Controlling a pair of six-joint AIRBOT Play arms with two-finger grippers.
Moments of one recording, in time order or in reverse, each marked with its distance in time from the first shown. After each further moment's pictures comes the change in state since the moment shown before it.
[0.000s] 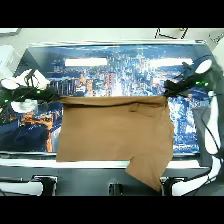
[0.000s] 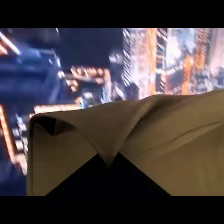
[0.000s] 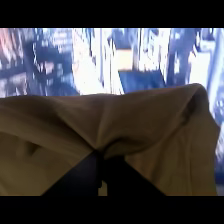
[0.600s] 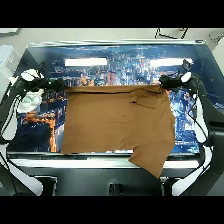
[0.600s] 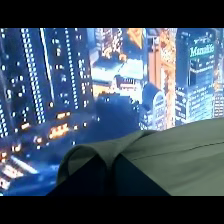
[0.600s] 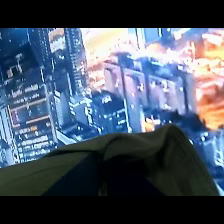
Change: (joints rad) left arm -0.045 -0.322 0.363 -0.014 0.089 0.021; right arm 0.016 -0.142 -0.010 0.008 -0.482 0.057
